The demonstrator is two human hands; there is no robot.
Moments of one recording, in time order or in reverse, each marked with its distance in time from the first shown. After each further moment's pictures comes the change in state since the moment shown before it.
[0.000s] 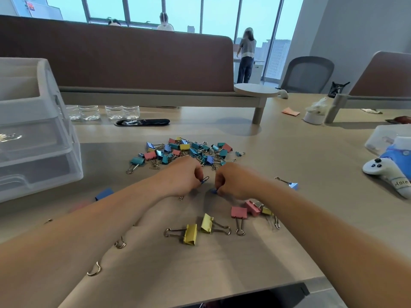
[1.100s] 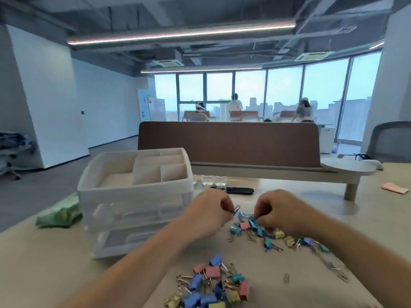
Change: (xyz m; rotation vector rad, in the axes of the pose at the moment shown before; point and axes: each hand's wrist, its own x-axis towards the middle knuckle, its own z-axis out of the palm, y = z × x) left_hand -0.118 -0.064 -0.136 -0.186 0.340 -0.108; right_hand -0.003 -0.150 -0.082 0.267 0.152 -0.197
